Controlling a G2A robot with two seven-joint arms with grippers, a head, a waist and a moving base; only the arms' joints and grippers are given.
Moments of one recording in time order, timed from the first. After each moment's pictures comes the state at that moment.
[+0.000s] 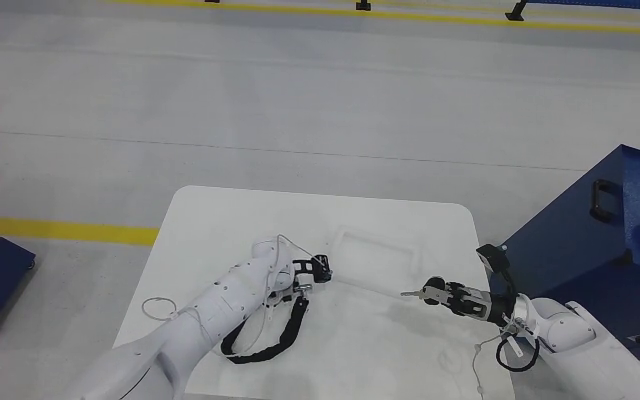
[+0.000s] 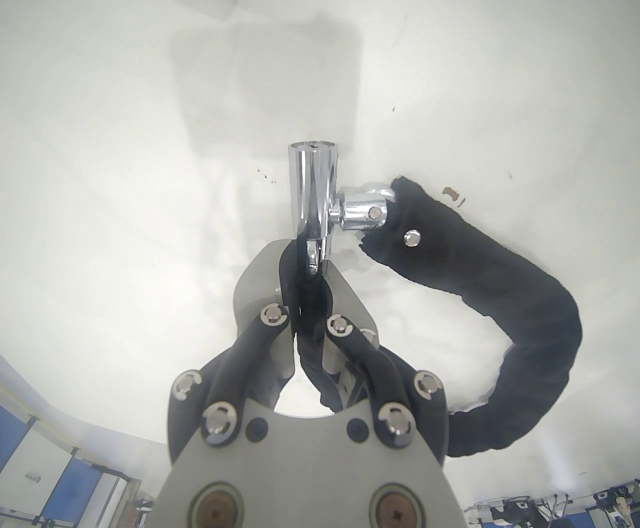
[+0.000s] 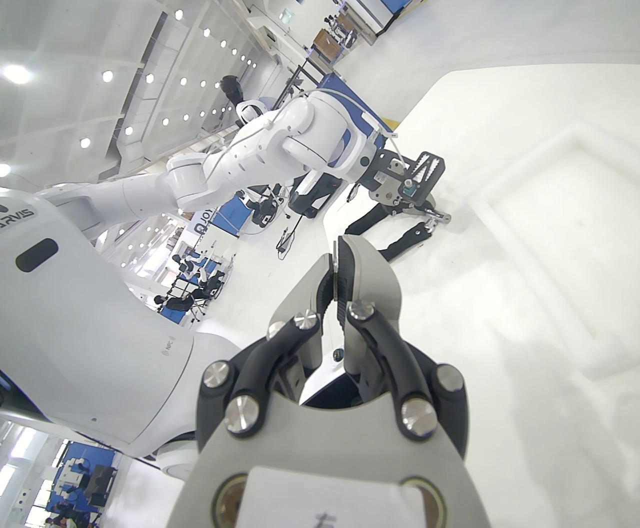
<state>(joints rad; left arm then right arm) 0.50 -1.47 -0.38 -0.76 1.20 -0.67 -0.85 -1.26 -0.64 1.13 -1.36 0.42 -1.01 0.81</state>
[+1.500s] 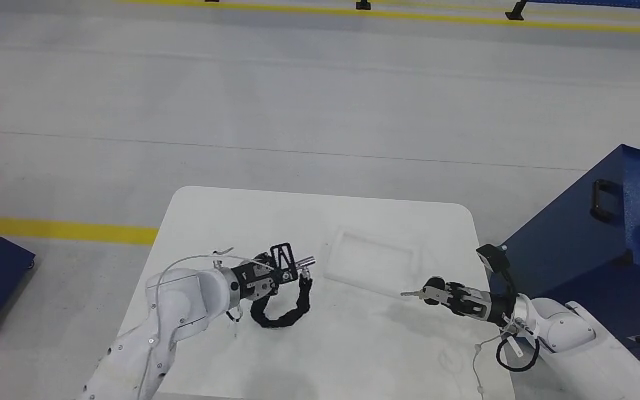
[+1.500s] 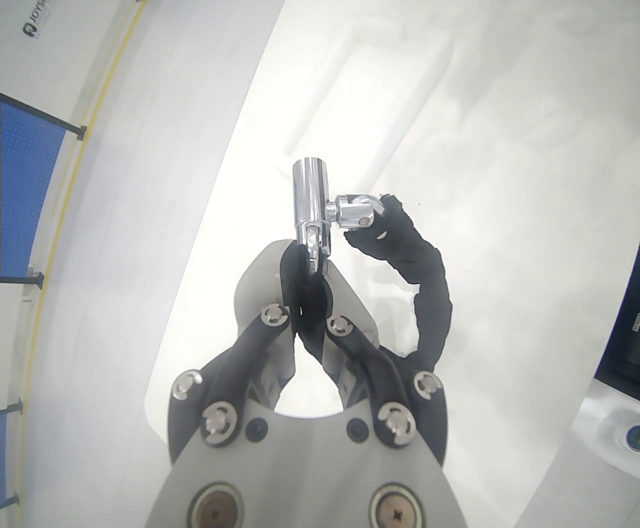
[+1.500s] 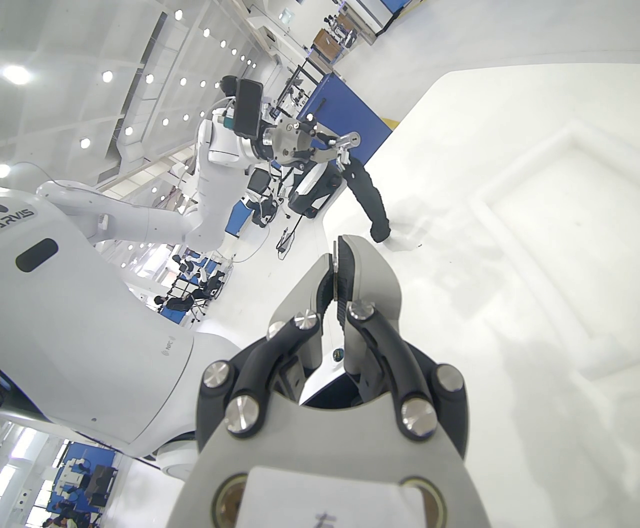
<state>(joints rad) 1.14 -1.10 -1.15 -1.83 1.51 -0.80 -0.46 -1.26 -0.64 1.13 -1.36 0.42 -1.01 0.81</state>
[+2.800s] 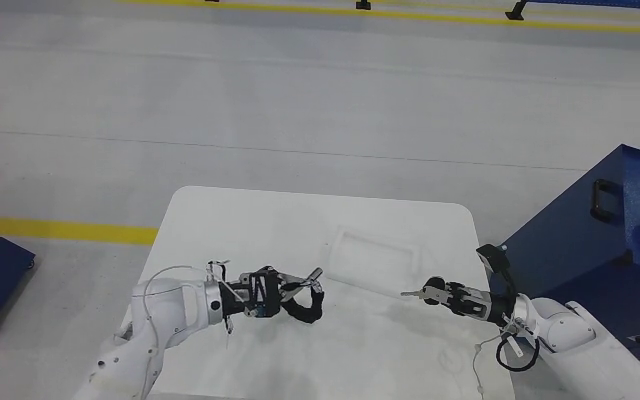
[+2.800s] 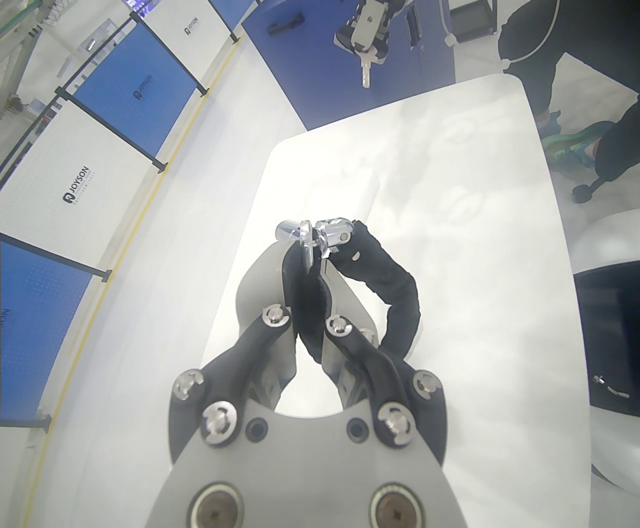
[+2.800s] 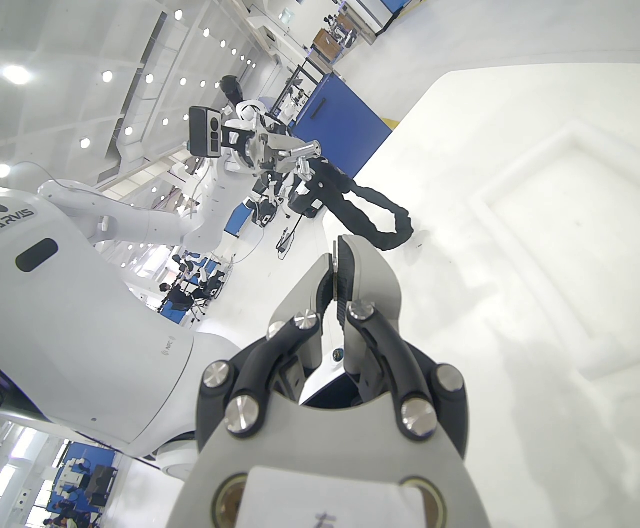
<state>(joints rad) 1.21 -1.05 -1.20 -1.78 1.78 -0.86 0.27 -1.26 -0.64 1.13 -1.36 0.42 -1.01 0.81</state>
